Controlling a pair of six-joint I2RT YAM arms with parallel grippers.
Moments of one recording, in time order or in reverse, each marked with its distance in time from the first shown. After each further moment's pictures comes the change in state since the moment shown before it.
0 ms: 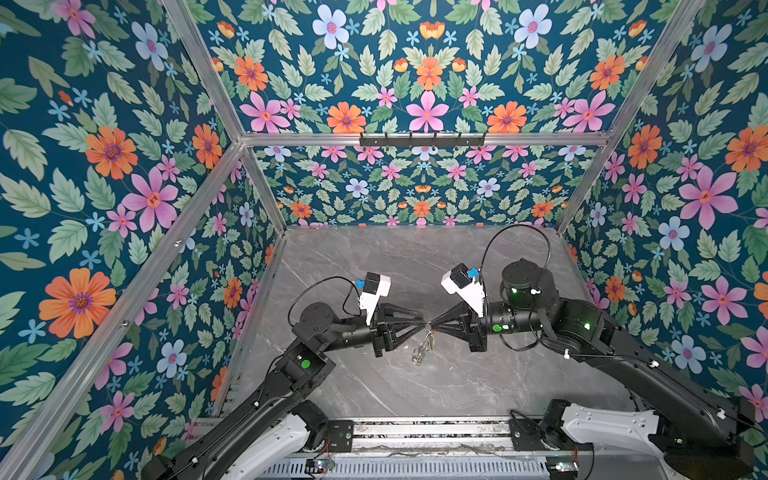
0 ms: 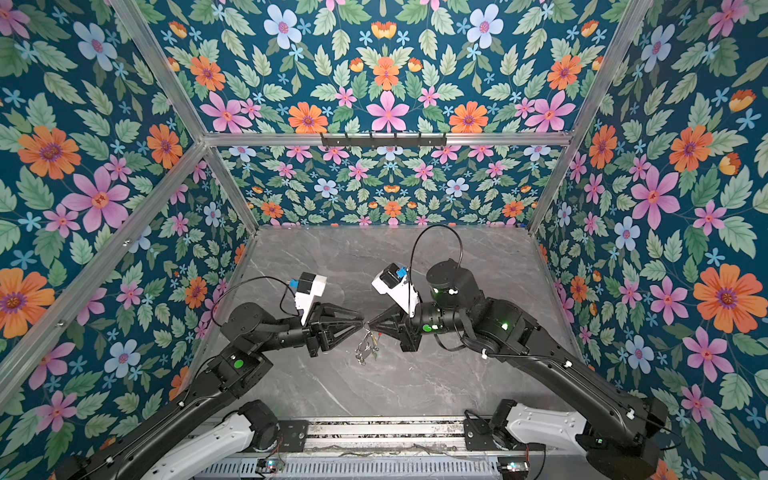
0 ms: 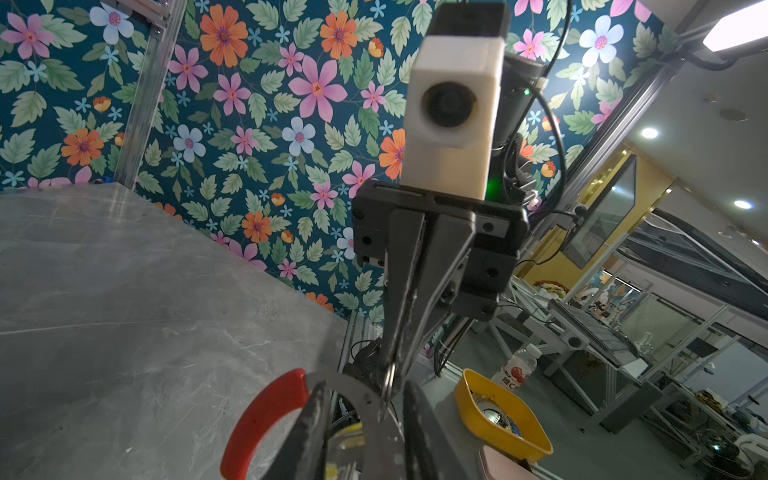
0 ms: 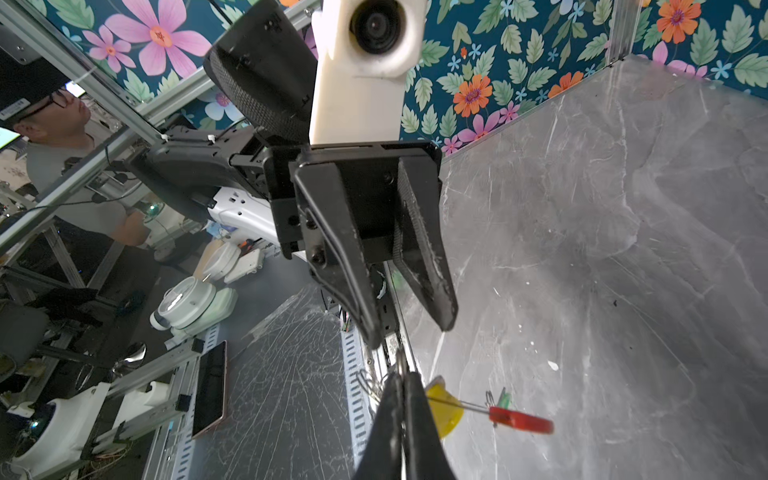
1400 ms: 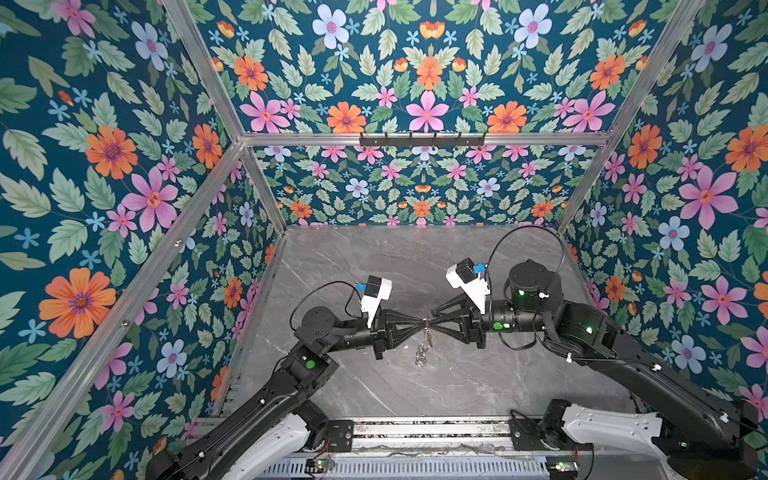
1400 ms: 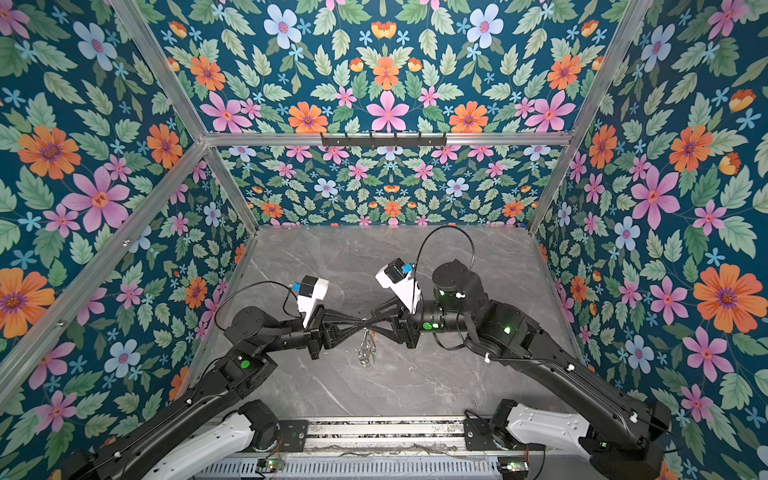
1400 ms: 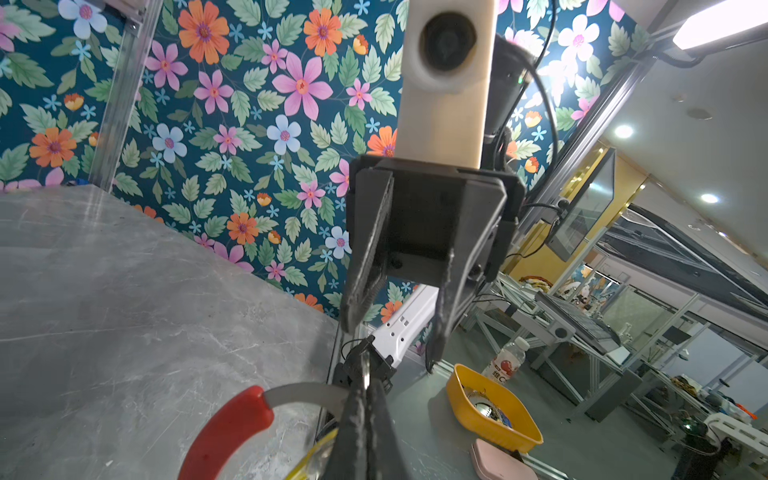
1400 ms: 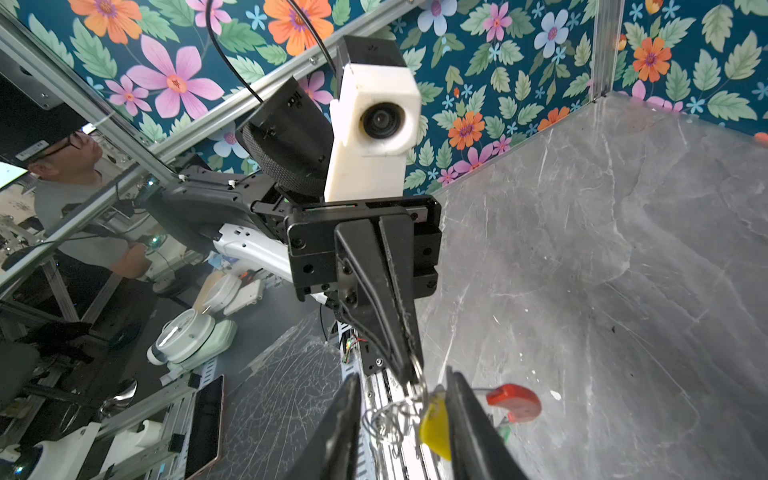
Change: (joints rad) left arm -0.004 0.002 -0.077 0.176 0.007 -0.044; right arm 0.001 -0.063 -0.092 0.190 0.041 0.102
